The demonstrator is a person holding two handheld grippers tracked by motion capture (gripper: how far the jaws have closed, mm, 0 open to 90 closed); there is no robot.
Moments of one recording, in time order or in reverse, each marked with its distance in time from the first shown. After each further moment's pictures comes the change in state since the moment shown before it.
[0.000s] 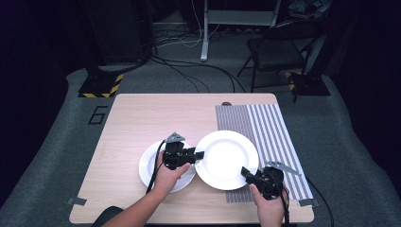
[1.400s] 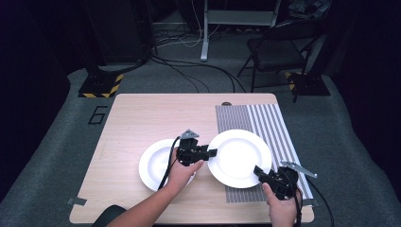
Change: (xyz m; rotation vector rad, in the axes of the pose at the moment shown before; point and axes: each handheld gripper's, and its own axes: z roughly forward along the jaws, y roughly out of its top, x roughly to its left) left arm -0.020 0.014 0.035 -0.004 -0.040 0.000; right arm -0.027 0.008 -0.019 -0.031 -0.047 0.042
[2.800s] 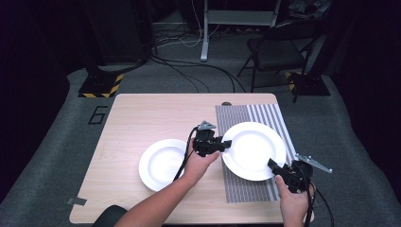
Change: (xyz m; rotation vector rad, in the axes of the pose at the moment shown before) left arm -0.023 0.034 0.039 -0.006 0.016 0.034; right arm -0.028 0.024 -0.007 -0.053 -0.085 0.036
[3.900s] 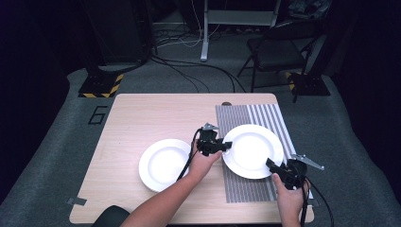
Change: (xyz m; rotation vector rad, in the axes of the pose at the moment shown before) left arm 0.021 -0.016 0.037 0.042 0.032 -0.050; right arm -0.016 -0.009 0.032 0.018 -0.018 -0.026
